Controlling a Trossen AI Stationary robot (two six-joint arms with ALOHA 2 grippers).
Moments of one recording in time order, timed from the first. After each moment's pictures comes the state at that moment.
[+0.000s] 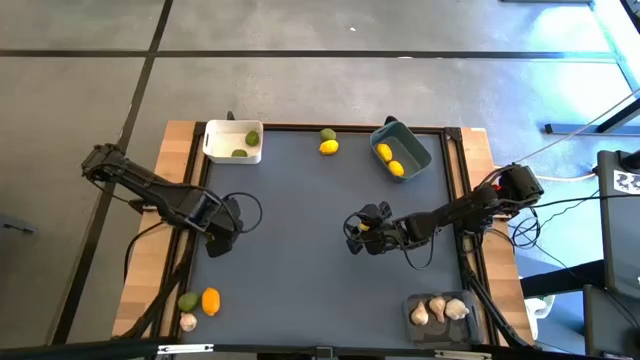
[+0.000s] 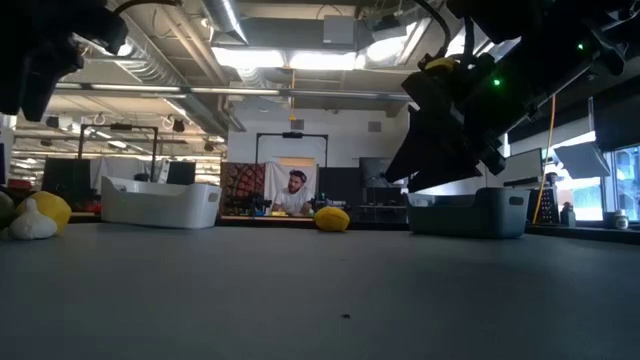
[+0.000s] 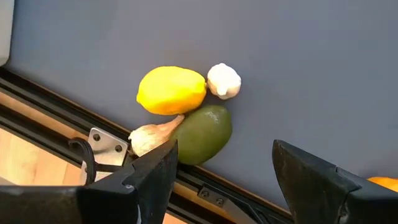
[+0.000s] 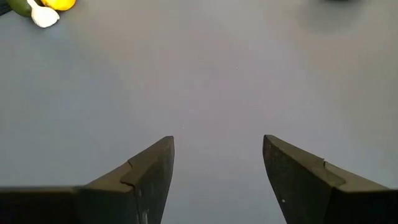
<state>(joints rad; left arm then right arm) -0.40 1.19 0.97 -1.43 -0.11 -0.86 0.31 1.62 0.76 0.00 0.67 0.86</state>
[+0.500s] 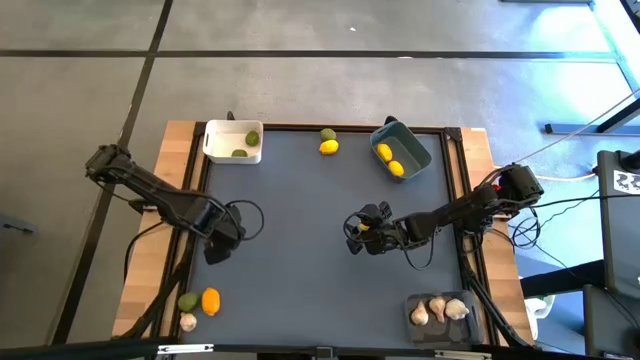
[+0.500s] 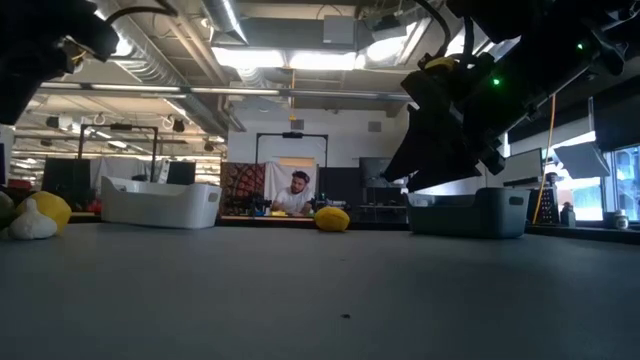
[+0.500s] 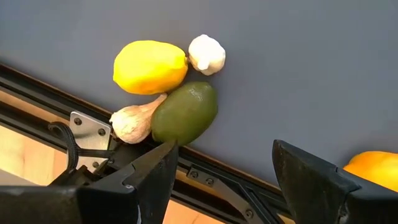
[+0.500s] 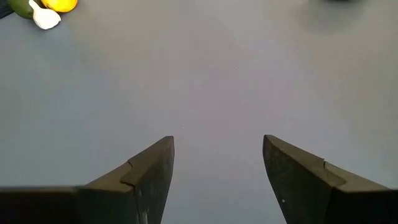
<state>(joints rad) -0.43 1.25 0.97 -1.43 -0.02 -0.87 0.31 1.62 0.76 0.01 0.67 0.86</state>
